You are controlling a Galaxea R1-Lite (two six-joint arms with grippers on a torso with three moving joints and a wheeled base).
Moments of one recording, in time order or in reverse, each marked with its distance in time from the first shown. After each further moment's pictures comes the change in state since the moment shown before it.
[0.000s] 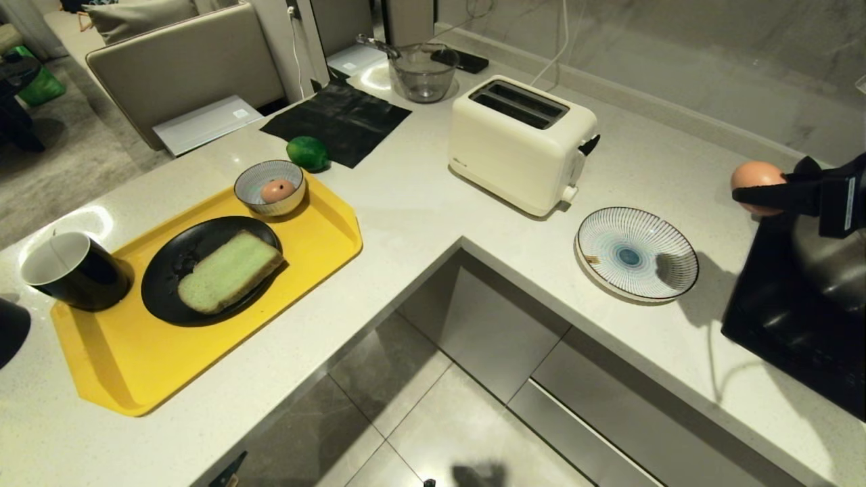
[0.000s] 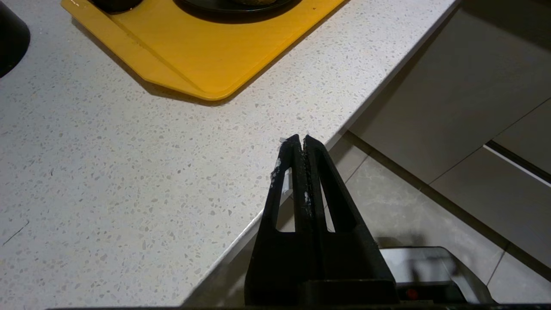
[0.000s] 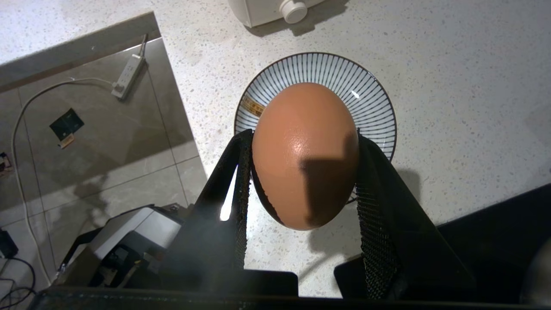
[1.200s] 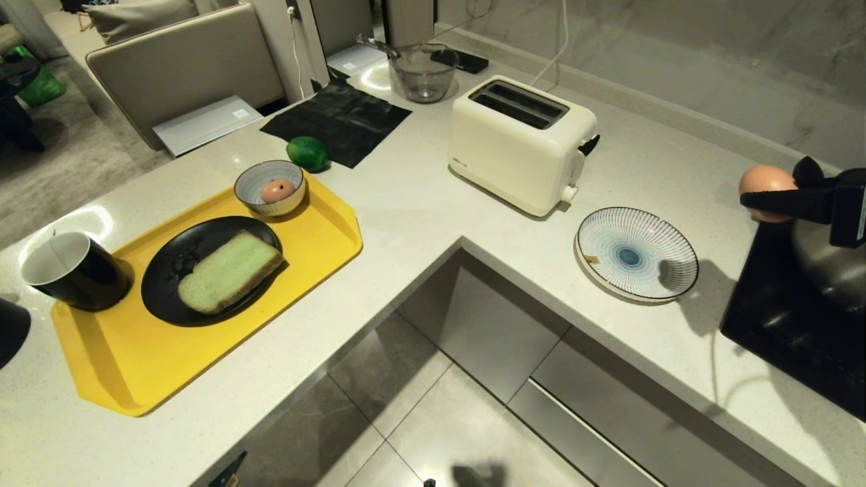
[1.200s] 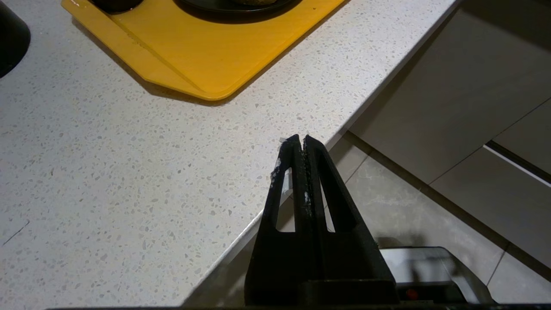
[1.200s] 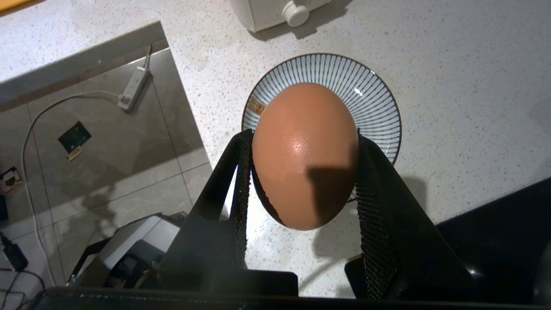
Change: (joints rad) left arm 0.000 0.000 0.000 0.000 0.000 0.000; right arm -0.002 -0.050 0.074 -0.055 0.001 0.047
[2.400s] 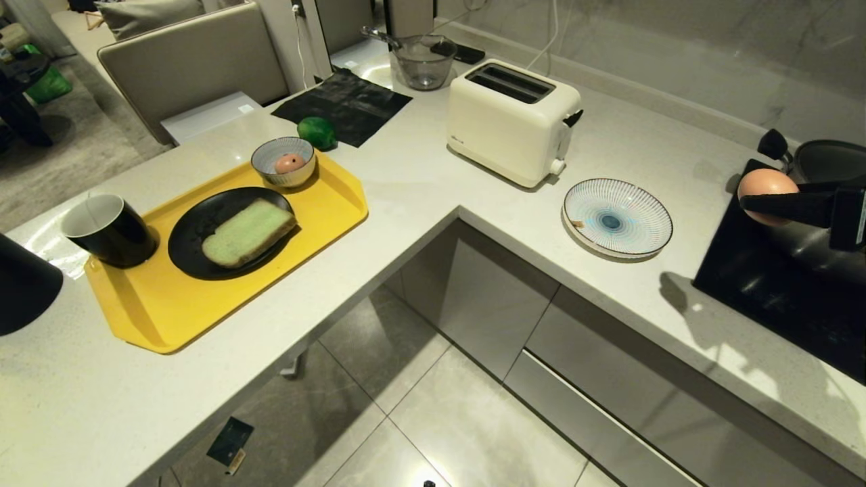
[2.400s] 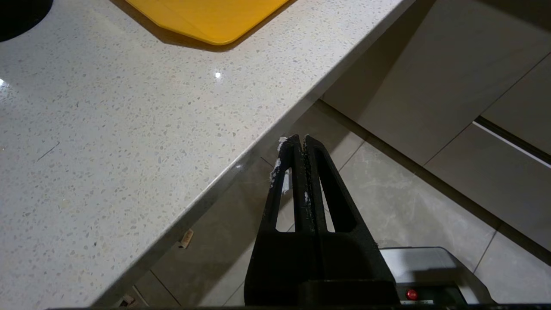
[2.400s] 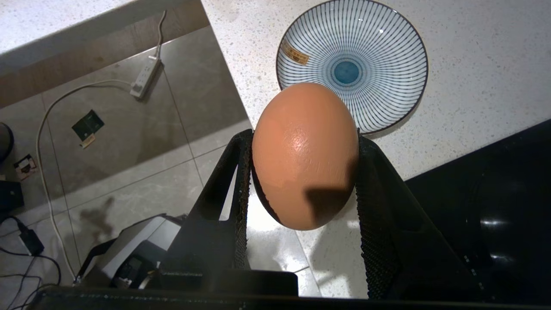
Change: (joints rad) left arm -0.001 0.000 0.000 0.000 0.000 0.000; right arm 0.000 -0.006 0.031 -0.029 0.002 0.017
